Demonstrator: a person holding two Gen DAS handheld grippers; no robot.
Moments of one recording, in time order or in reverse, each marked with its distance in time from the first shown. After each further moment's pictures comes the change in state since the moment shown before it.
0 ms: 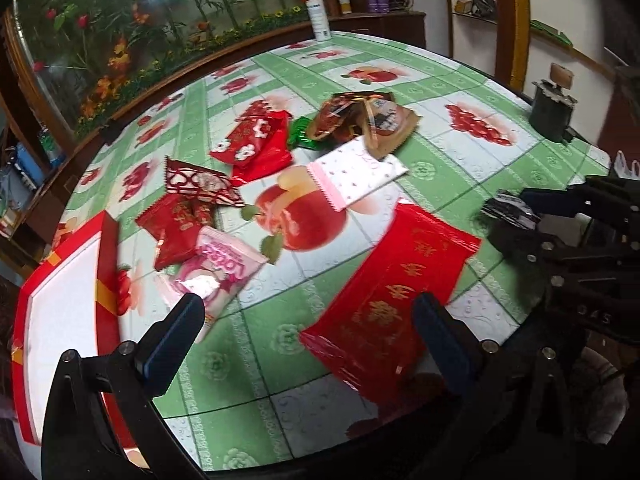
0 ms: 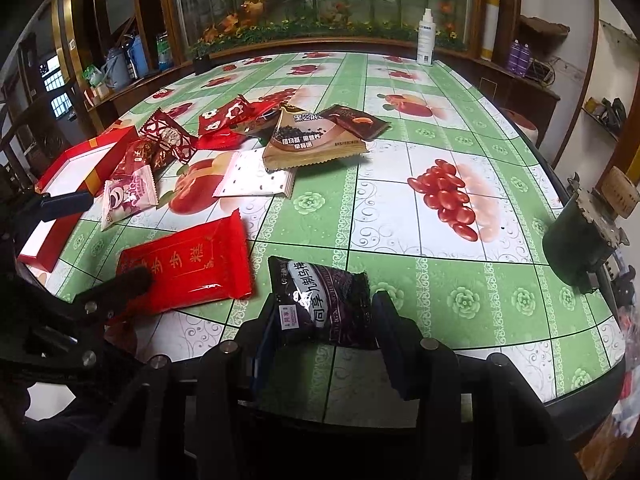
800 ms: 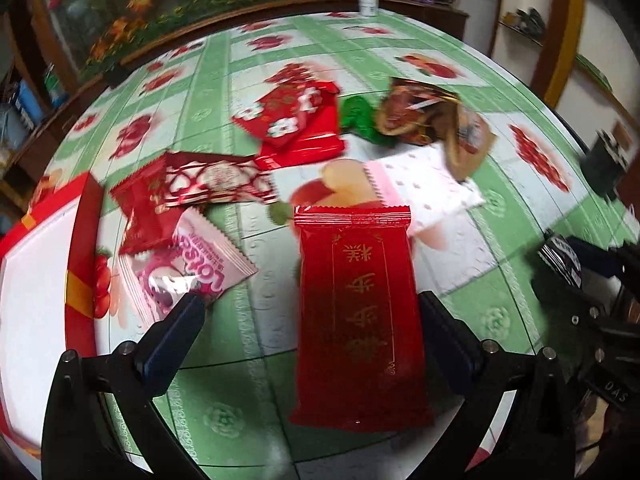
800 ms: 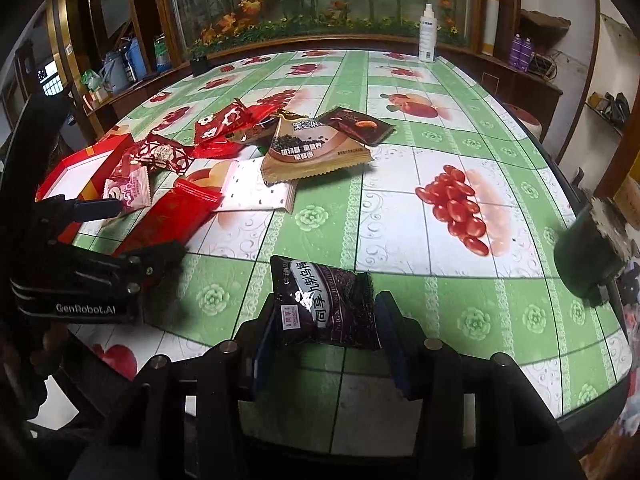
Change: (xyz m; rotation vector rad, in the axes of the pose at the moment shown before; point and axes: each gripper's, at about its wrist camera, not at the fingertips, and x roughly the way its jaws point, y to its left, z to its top) left arm 0.056 0.043 0.019 -0.205 0.159 -0.028; right arm 0.011 0.001 0.016 -0.007 0.005 -0.011
